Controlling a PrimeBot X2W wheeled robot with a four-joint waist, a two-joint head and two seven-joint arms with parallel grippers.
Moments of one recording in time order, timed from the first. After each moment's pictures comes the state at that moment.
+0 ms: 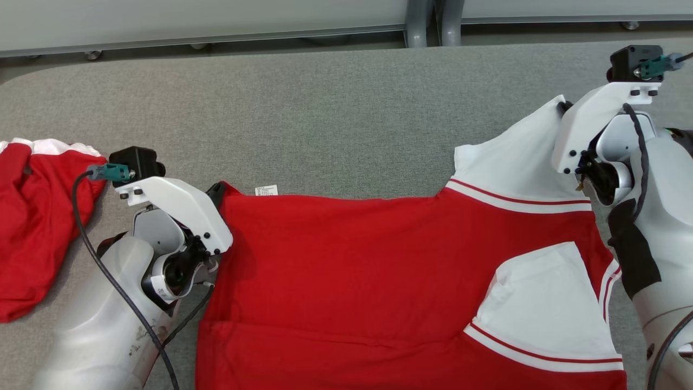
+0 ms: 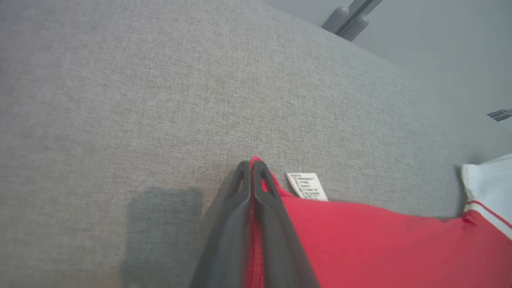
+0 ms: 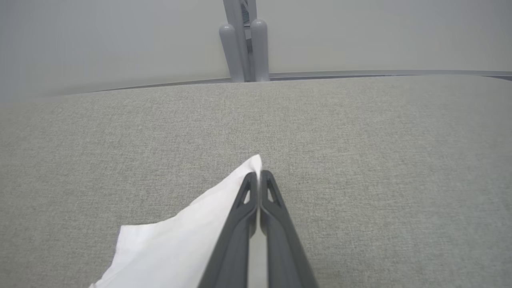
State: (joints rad) left arm -0.64 0.29 -0.57 0.56 -1.04 0.22 0.27; right arm -0.98 -0.09 -0.03 1.00 0.12 0.13 0.35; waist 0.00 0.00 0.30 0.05
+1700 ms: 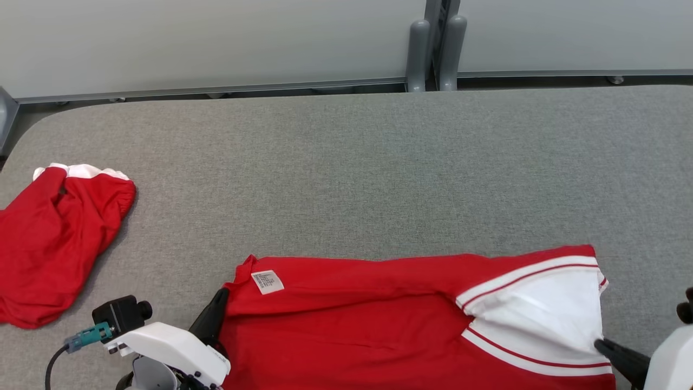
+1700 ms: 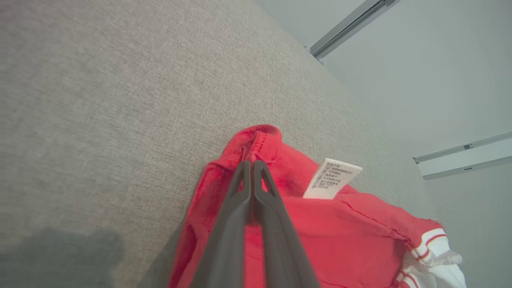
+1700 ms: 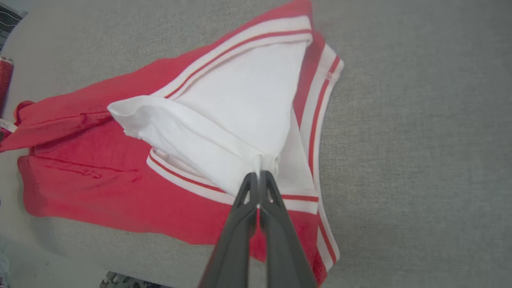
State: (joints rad) left arm -0.10 0.33 -0.44 0.16 -1.18 0.16 0.03; right arm 0.12 -0.12 -0.24 -0.31 0.57 0.13 1.03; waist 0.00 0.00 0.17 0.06
